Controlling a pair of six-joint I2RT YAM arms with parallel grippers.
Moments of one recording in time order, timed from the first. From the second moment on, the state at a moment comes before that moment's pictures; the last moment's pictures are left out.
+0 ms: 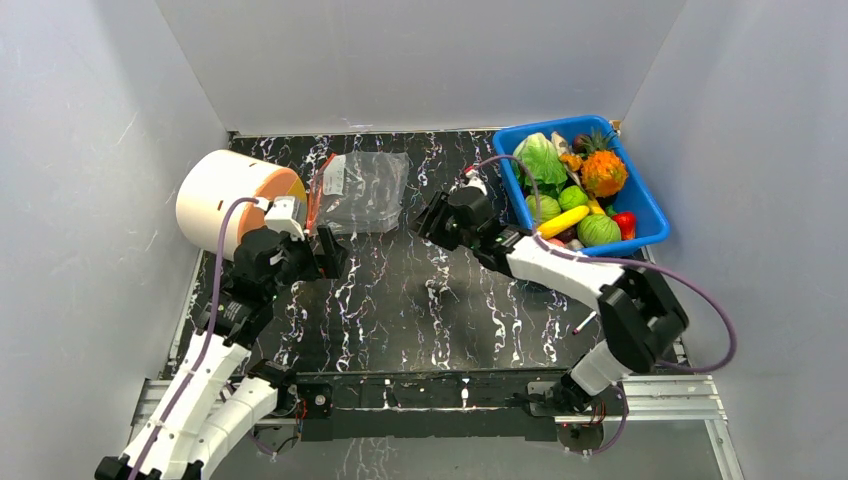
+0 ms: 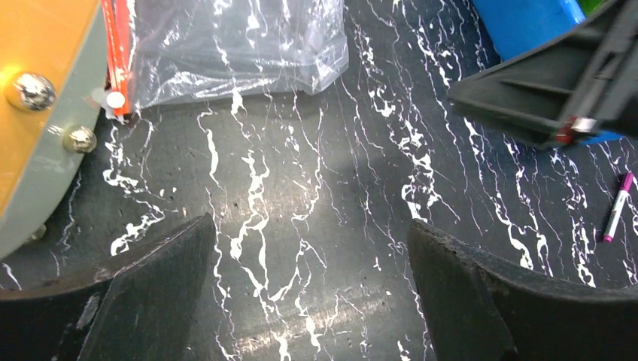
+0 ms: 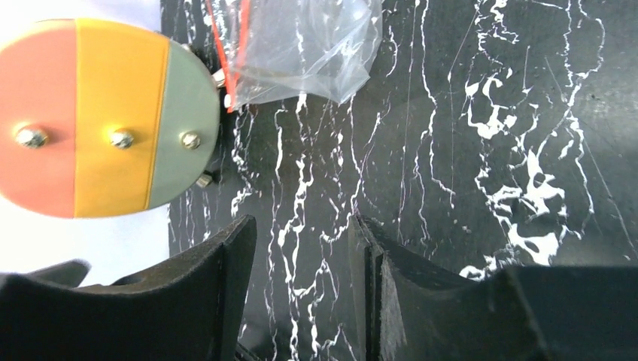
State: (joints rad) left arm -0.36 0.69 0.75 -0.53 0.01 -0.33; right arm 0.71 1.51 1.00 0.02 0.02 0.96
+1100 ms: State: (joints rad) left arm -0.36 0.56 0.72 -0.48 0.17 -0.25; right arm 0.72 2.15 1.48 0.08 0.15 0.79
